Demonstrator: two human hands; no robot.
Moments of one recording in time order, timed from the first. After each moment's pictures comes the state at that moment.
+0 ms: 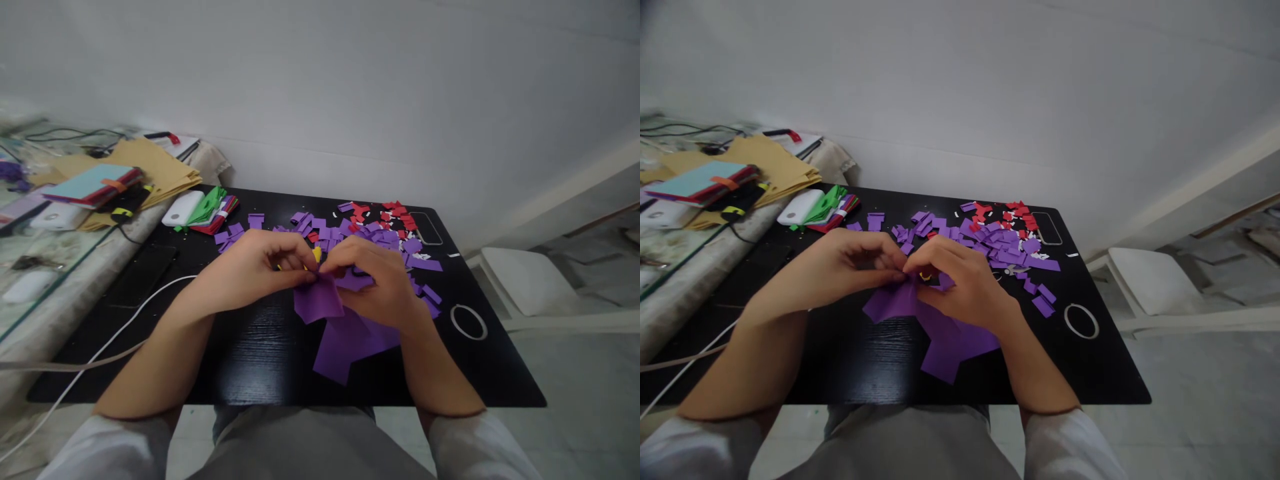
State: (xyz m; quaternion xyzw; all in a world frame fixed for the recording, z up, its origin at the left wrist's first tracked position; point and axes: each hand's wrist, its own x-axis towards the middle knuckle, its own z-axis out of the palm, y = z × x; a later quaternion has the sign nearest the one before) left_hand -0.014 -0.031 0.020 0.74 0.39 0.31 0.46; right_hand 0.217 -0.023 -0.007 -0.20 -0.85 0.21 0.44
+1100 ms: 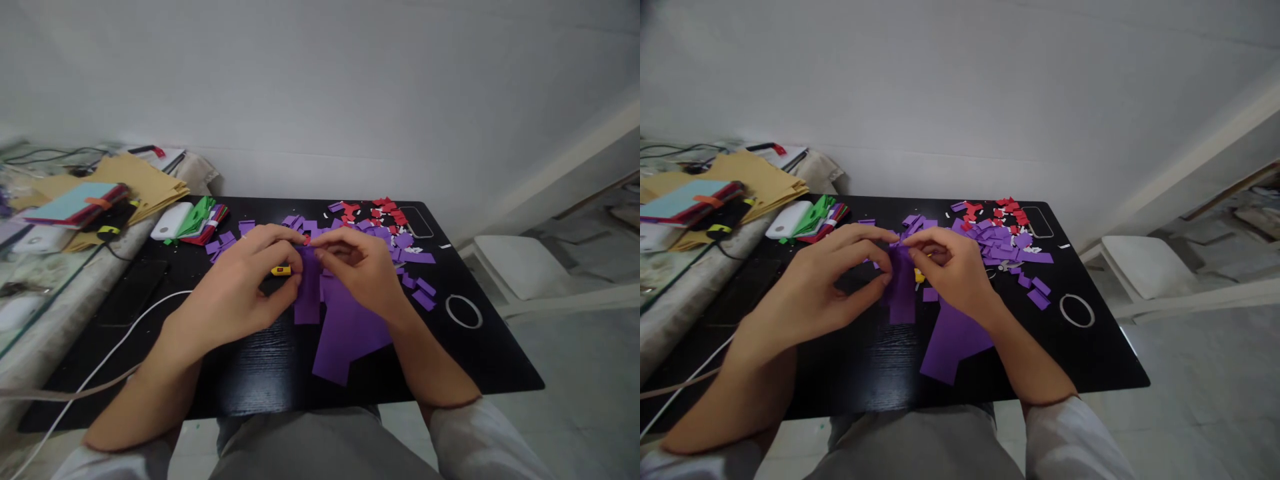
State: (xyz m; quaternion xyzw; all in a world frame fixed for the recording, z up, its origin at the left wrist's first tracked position) left_hand -0.008 -0.048 0.023 0.86 0.39 0.31 0.11; right_hand 0.204 -0.018 -0.018 -0.36 -0.65 0.45 0.51
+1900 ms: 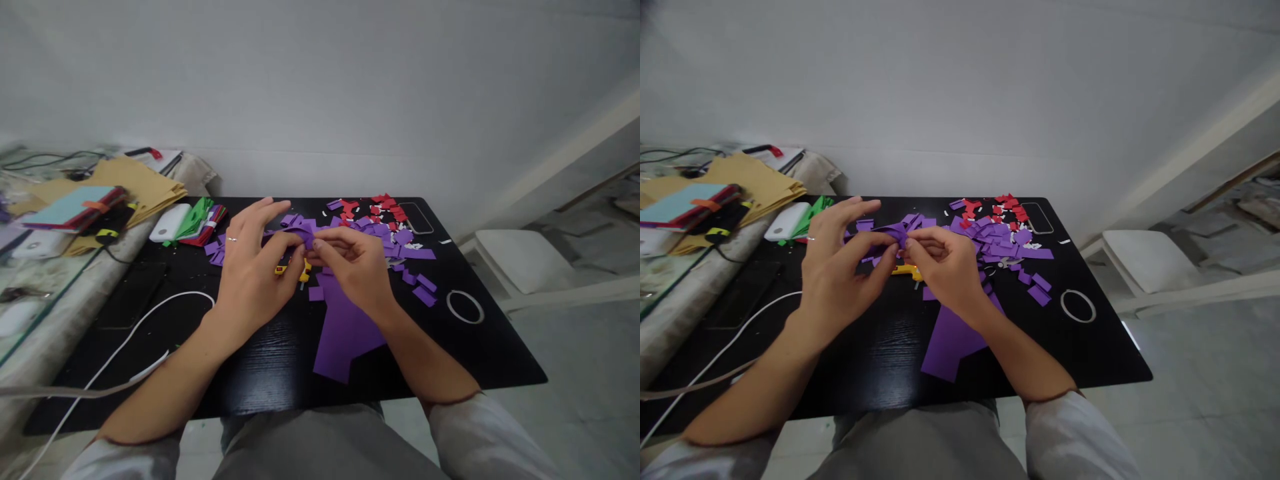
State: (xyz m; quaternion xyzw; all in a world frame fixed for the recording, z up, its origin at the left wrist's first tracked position) left_hand 0.016 -0.032 -0.012 0.78 0.43 0.44 -0.12; right_hand 0.187 -0.021 -0.023 -0.38 -0.52 0.52 0.56
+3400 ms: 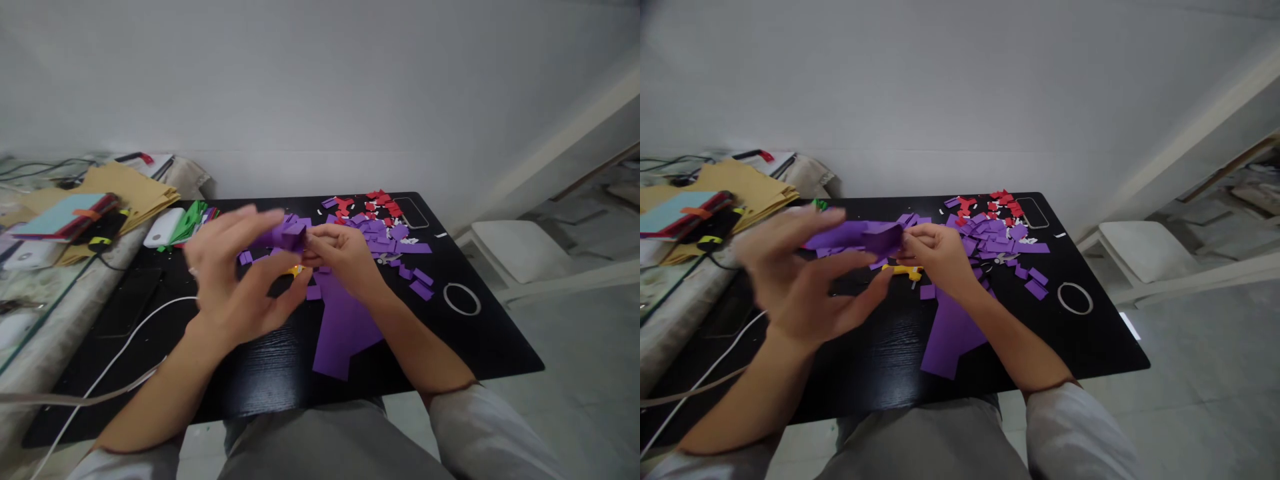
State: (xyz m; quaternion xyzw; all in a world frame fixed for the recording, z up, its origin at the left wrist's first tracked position) left_hand 0.008 -0.050 0.000 0.78 0.35 0.47 -0.21; right_hand 0.191 -0.003 -0.031 -0.36 -0.47 0.63 0.50
